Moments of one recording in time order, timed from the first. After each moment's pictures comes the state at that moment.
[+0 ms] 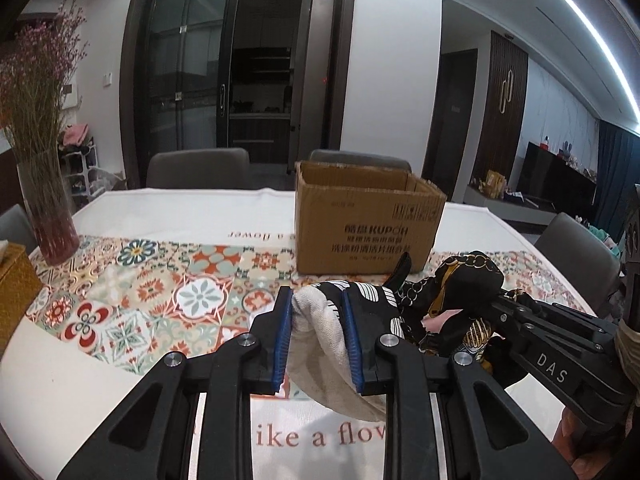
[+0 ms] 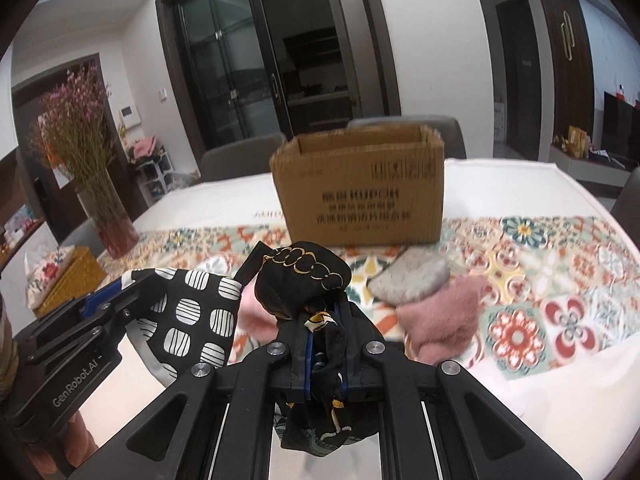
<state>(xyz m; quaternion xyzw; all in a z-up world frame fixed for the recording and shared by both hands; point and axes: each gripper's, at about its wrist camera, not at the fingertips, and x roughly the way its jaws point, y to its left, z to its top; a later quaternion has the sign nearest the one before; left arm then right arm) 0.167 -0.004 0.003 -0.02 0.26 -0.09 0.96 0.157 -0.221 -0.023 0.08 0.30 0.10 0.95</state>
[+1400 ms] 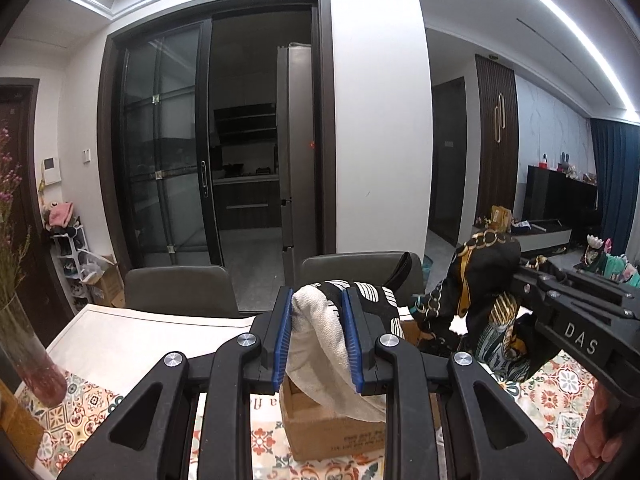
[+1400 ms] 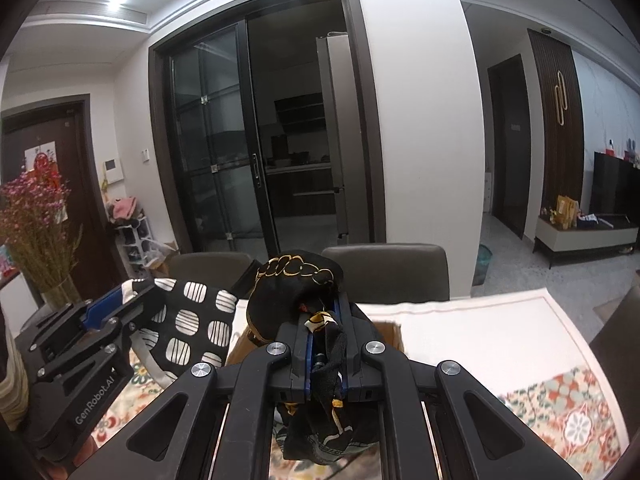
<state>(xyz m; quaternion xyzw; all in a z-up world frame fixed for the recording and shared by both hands) 0.361 -0.062 0.131 0.03 0.17 -0.09 0.98 0.324 -0.263 0.136 0.05 0.19 0.06 0.98</state>
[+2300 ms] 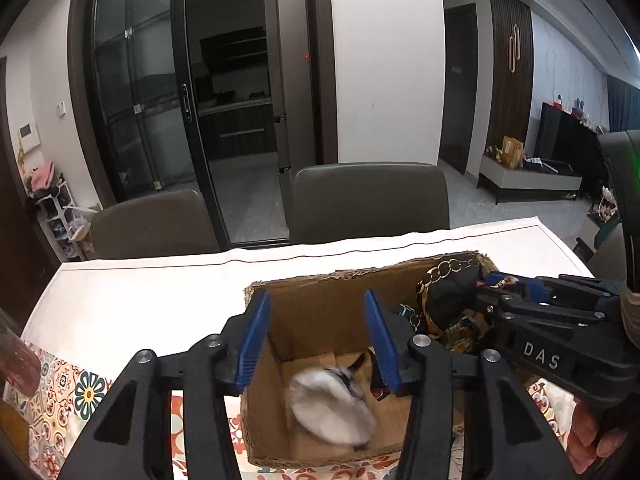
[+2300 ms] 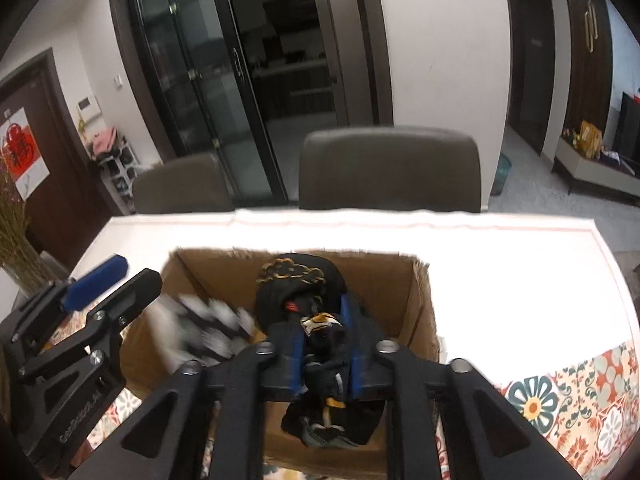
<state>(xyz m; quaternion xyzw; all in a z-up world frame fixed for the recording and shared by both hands) 0.467 -0.104 0.037 0.06 0.31 -0.08 0.95 0.478 -0.284 0.015 0.06 0.39 0.08 0.92</state>
